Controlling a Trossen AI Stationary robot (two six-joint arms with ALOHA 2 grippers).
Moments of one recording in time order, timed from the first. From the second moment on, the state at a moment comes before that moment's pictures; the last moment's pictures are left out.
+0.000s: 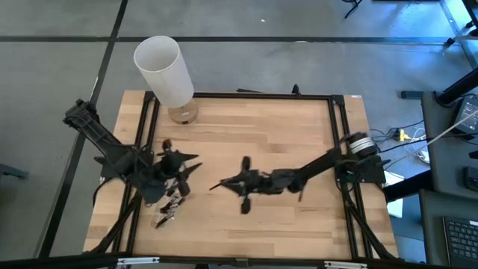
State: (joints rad) left arm -0.70 1.12 1.00 -0.65 -1.09 -0.67; right arm 0.33 1.90 1.00 1.12 0.35 0.06
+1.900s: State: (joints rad) left arm -0.72 1.13 1.00 -0.85 -1.21 -0.83; right arm 0.22 2.45 1.97 0.43 0.03 0.01
